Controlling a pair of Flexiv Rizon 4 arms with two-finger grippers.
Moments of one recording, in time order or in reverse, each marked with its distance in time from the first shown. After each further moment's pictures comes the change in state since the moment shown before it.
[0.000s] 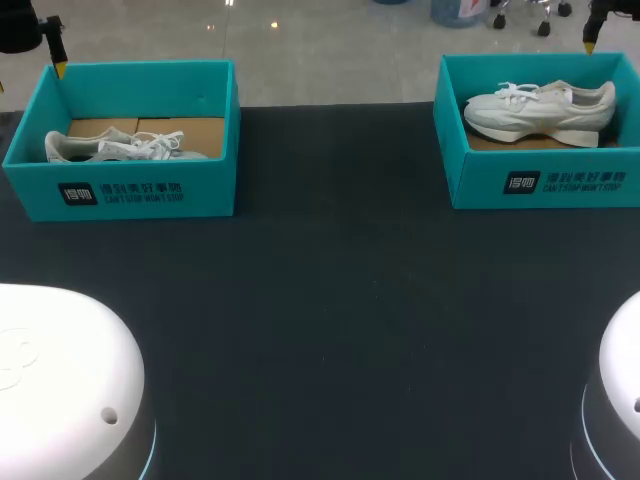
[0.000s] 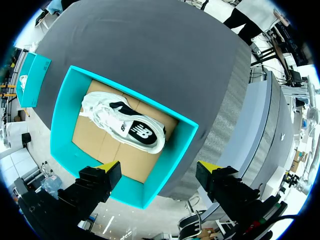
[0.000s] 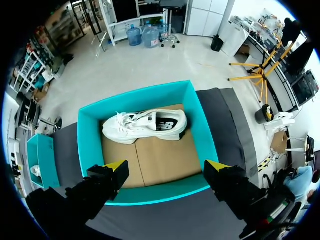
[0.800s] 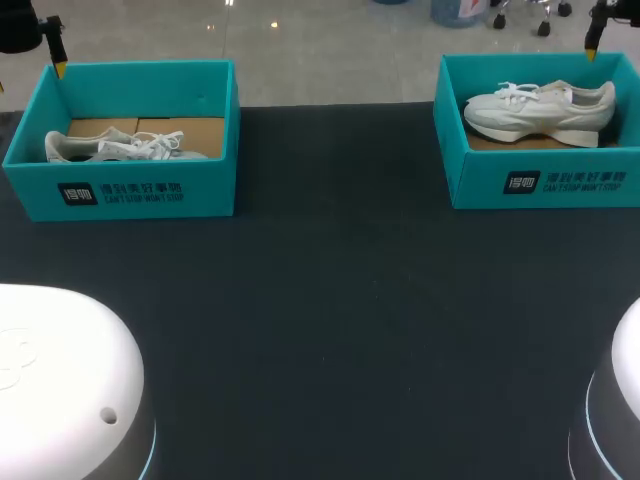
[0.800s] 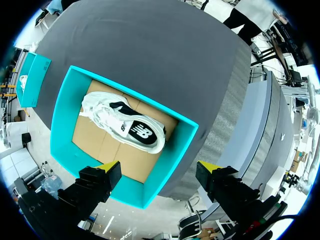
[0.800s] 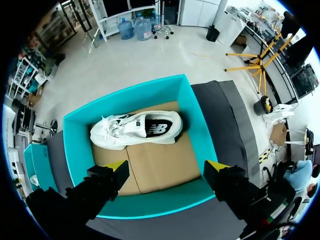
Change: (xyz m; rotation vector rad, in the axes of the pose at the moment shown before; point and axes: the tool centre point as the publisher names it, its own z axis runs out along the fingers) left arm 0.000 0.000 0.000 0.000 0.000 0.000; right arm -0.014 0.021 0.046 0.062 -0.032 0.051
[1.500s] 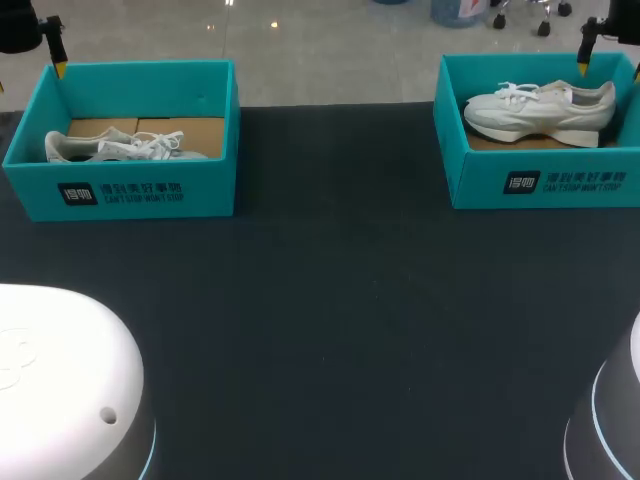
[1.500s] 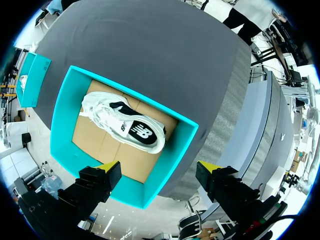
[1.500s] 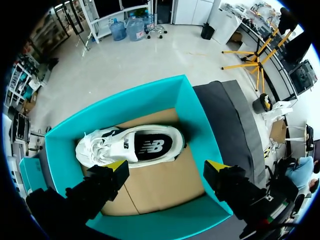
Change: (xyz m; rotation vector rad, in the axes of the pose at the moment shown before) left arm 0.000 0.000 0.000 0.000 0.000 0.000; right arm -0.001 0.032 0.063 0.000 -0.032 0.044
